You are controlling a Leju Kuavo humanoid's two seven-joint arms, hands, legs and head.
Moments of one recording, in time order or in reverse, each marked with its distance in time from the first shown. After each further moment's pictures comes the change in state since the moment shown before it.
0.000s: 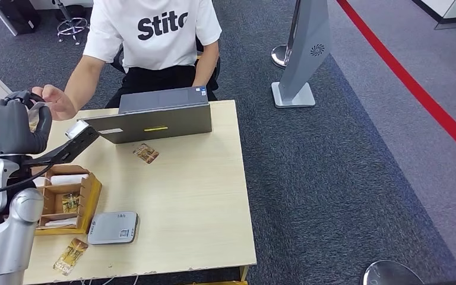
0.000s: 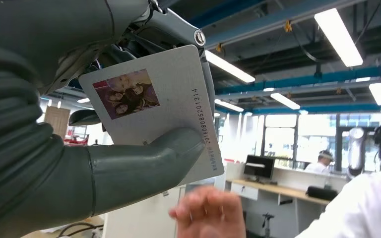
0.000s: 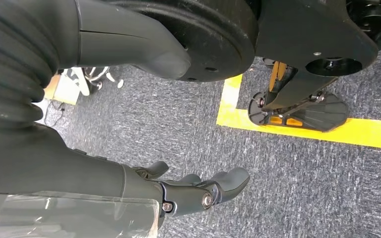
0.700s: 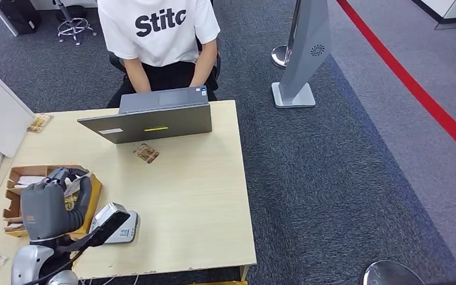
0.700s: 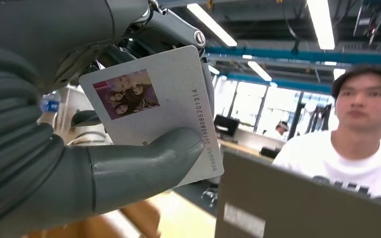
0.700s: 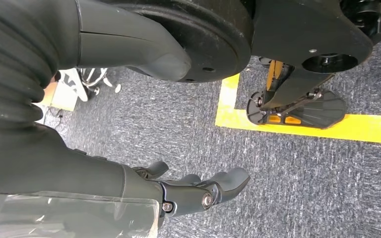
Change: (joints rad) left arm 0.493 -0.119 -0.040 -0.253 0.130 0.197 -0.119; right arm 0.002 0.011 -0.007 0.000 -0.024 -0.014 -0.001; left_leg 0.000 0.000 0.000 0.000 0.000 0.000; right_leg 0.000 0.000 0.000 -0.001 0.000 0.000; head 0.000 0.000
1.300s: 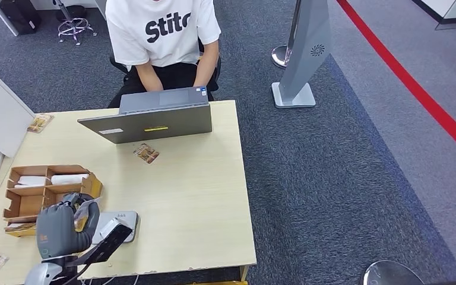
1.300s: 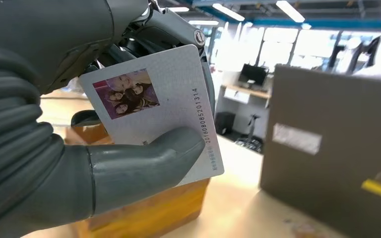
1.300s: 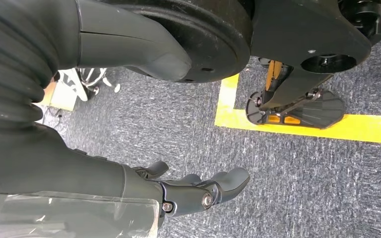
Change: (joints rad) left arm 0.084 -0.032 0.049 0.119 0.060 -0.025 0.004; right arm 0.000 0.001 -0.005 0.000 0.006 0.004 -0.002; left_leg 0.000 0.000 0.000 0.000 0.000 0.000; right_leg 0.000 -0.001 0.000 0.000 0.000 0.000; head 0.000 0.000
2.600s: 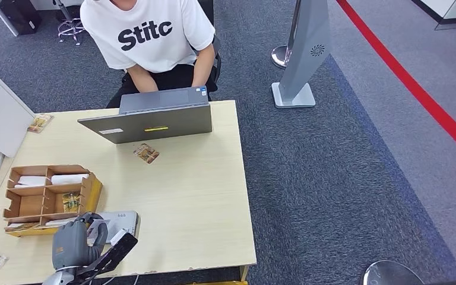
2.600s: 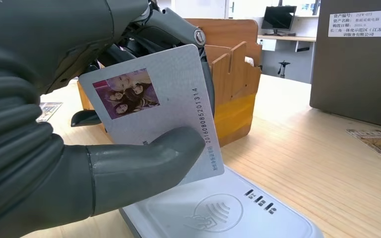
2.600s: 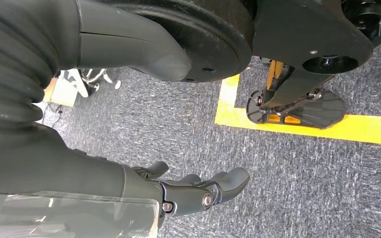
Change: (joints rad) left arm -0.001 -0.024 0.046 0.214 -0.007 -0.020 -0.001; right arm 0.001 0.000 0.000 0.000 0.018 0.010 -0.001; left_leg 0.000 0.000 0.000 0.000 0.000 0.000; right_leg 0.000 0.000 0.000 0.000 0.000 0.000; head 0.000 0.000
